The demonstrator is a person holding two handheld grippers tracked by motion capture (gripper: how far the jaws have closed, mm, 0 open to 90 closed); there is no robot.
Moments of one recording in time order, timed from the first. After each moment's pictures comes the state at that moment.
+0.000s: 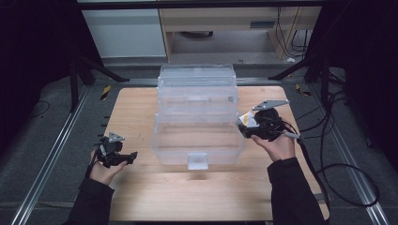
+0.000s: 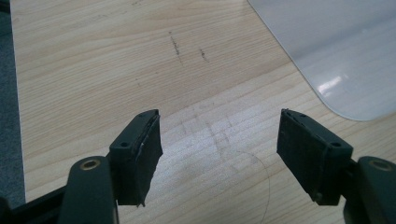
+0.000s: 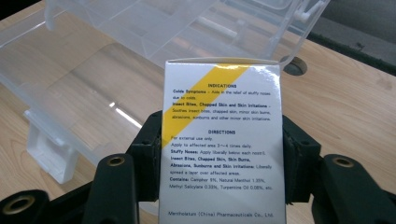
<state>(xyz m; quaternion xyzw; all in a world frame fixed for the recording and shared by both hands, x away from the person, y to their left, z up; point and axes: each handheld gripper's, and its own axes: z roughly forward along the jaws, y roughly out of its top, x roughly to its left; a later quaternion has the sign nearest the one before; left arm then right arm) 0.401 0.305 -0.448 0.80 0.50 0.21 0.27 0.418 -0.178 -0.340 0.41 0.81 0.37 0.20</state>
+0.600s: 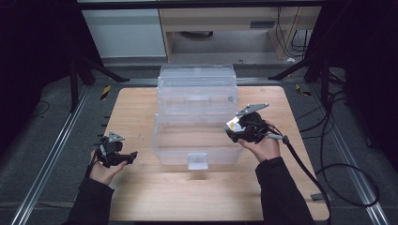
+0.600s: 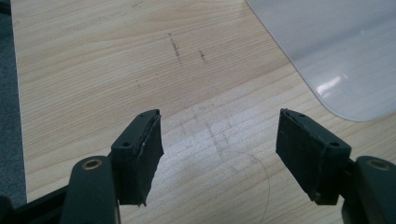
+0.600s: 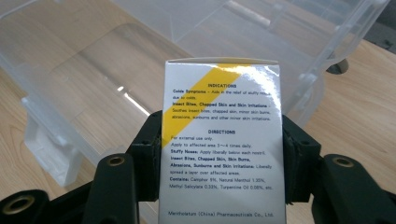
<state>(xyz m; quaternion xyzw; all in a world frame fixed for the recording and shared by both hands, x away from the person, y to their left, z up) 0.401 0.305 -0.447 0.80 0.49 0.21 0.27 0.431 -0.147 -0.367 0.38 0.84 0.35 0.18</state>
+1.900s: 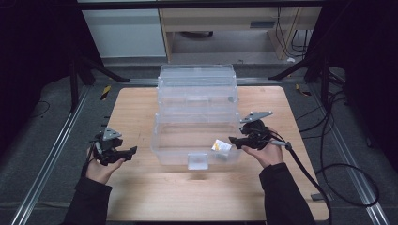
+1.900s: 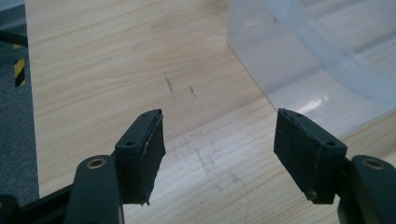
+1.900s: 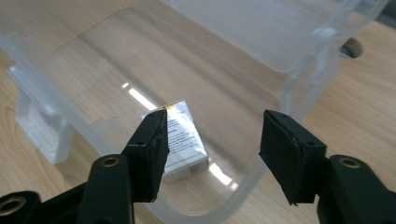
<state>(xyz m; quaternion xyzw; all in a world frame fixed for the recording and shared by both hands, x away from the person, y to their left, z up) 0.391 0.300 -0.413 0.79 0.47 0.23 0.32 0.423 -0.165 -0.387 0.38 0.83 0.36 0.18</state>
